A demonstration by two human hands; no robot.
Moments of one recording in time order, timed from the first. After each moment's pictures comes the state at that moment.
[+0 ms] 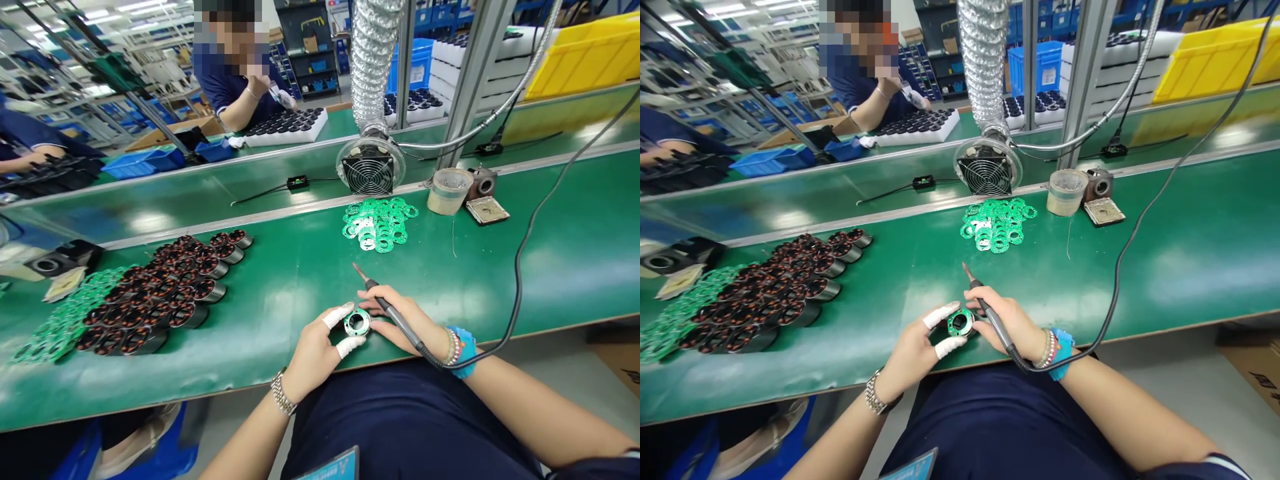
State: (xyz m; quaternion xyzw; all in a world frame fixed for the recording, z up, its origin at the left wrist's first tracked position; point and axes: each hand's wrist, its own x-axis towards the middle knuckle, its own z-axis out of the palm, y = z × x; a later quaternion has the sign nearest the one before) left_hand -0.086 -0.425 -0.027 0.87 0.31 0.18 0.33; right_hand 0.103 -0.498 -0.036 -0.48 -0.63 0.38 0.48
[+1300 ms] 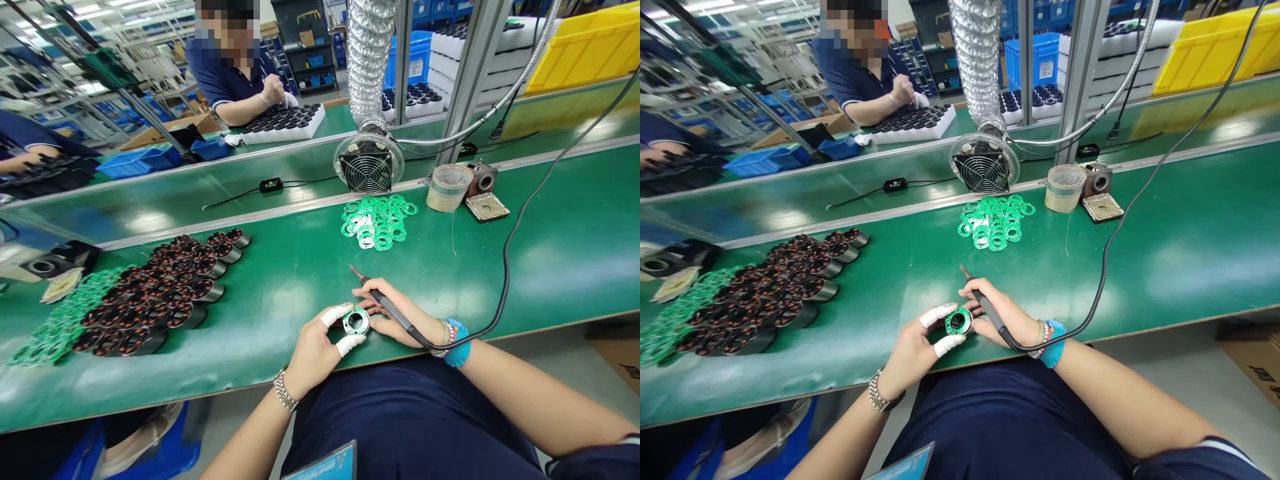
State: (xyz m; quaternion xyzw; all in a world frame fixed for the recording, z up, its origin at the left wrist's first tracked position) left_hand -0.084 -0.429 -0.033 0.84 0.34 0.21 0.37; right_hand 0.104 -0.487 -0.028 -0.44 -0.57 0.49 0.49
